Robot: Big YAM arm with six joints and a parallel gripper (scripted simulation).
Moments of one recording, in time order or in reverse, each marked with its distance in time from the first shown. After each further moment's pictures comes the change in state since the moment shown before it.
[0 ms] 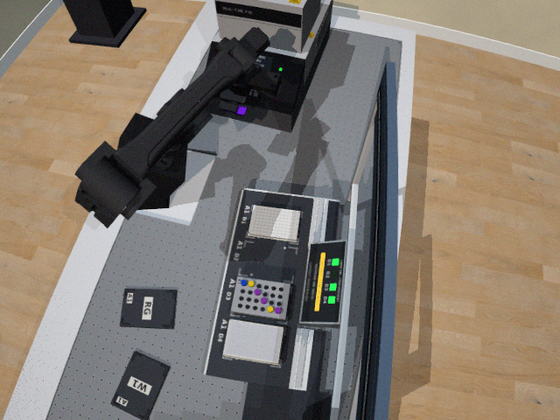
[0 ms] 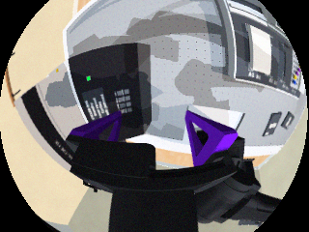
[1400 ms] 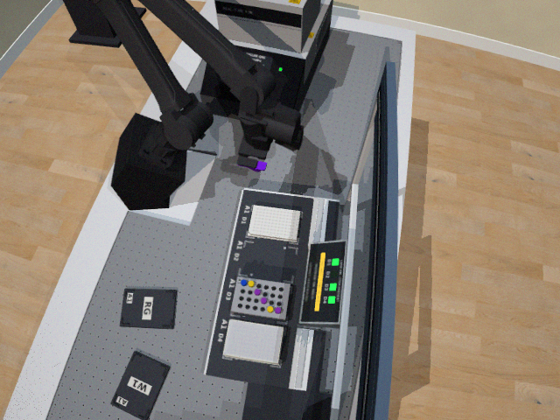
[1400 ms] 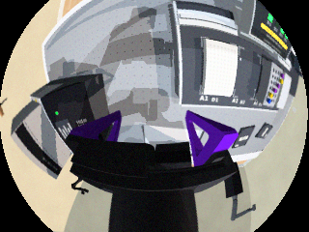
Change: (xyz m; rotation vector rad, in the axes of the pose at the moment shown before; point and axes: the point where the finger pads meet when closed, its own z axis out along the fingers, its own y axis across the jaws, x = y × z) arm -0.089 -0.133 0.001 0.141 -0.002 -0.072
